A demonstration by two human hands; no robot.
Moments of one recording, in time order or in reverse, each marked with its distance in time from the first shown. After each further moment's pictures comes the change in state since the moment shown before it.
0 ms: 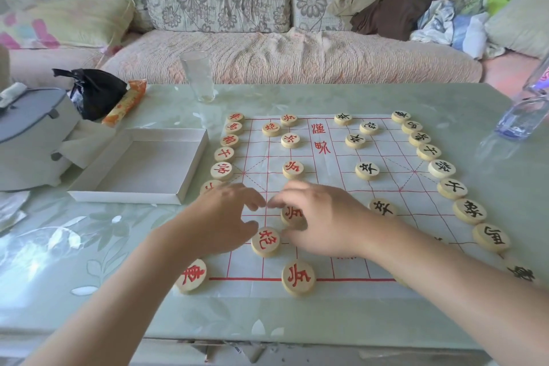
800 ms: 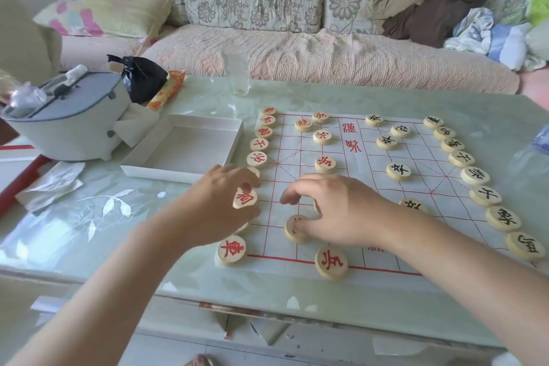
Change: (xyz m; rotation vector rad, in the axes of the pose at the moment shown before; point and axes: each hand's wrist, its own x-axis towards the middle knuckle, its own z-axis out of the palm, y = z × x) left_hand -0.056 -0.036 -0.024 -0.083 0.172 -0.029; right_hand 0.006 -0.045 -0.007 -0.074 -0.071 -0.045
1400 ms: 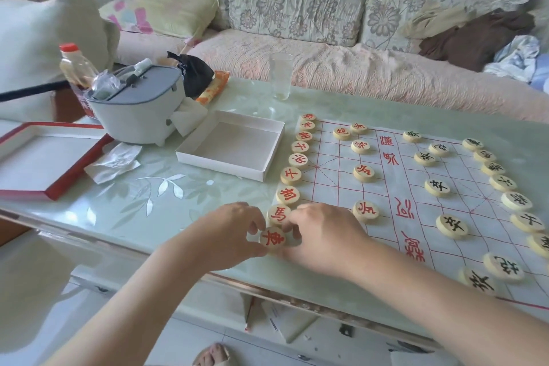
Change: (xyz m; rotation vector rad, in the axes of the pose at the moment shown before) left_hand -0.066 -0.034 0.002 -0.007 -0.205 -0.207; right_hand 0.021 -0.079 0.055 -0.131 0.007 0.013
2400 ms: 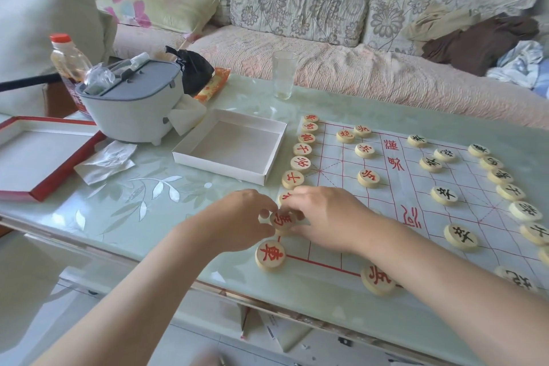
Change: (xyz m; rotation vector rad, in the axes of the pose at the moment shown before) left_hand 0.040 0.002 -0.007 -0.060 0.015 -0.034; right_hand 0.041 0.027 -0.013 -0.080 -0.040 -0.179
